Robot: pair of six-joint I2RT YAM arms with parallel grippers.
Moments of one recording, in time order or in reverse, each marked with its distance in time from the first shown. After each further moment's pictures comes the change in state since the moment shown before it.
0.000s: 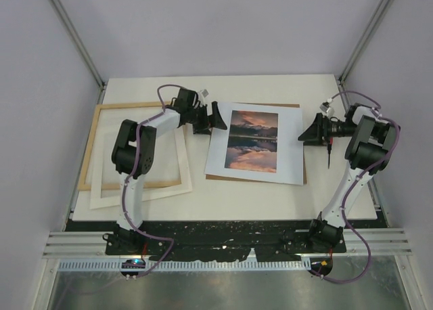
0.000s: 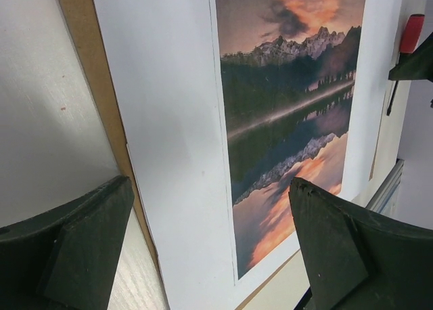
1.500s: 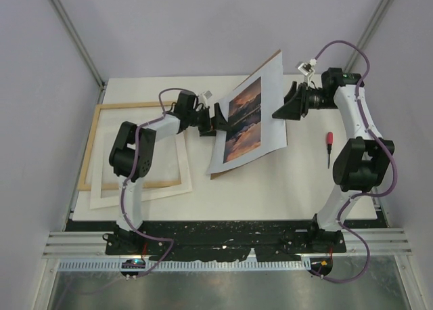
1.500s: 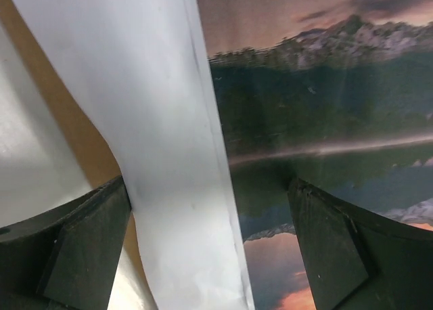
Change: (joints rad) left arm -0.018 -0.051 -0.130 0.197 0.129 -0.063; right arm 0.319 -0.359 0.206 -0.282 -0.442 -0.266
